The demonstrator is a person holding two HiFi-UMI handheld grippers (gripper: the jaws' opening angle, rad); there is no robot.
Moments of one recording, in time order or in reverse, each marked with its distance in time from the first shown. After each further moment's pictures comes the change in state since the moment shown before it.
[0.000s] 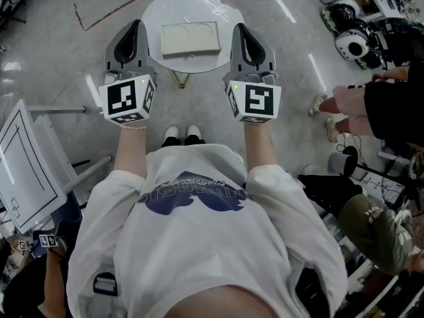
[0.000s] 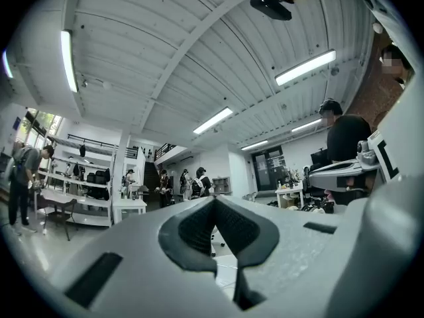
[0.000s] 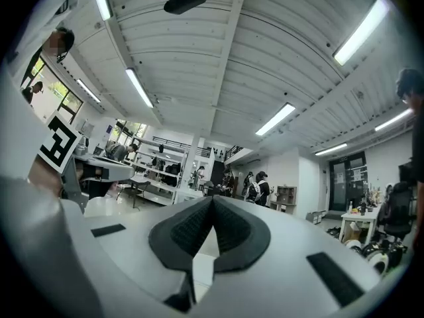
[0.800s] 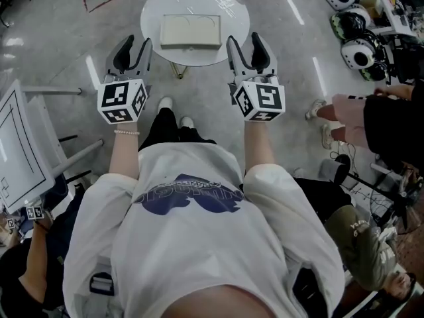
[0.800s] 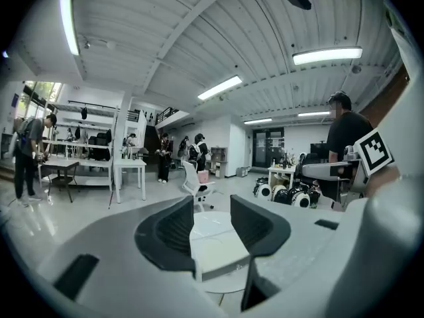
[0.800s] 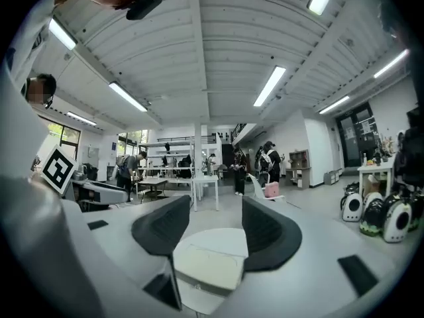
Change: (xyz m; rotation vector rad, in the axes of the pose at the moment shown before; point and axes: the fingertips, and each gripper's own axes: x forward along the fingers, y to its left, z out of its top) left arm -0.024 -0.010 -0.102 -0.128 0.289 -0.025; right arm -0.004 -0.016 -0.083 0.254 0.146 0.125
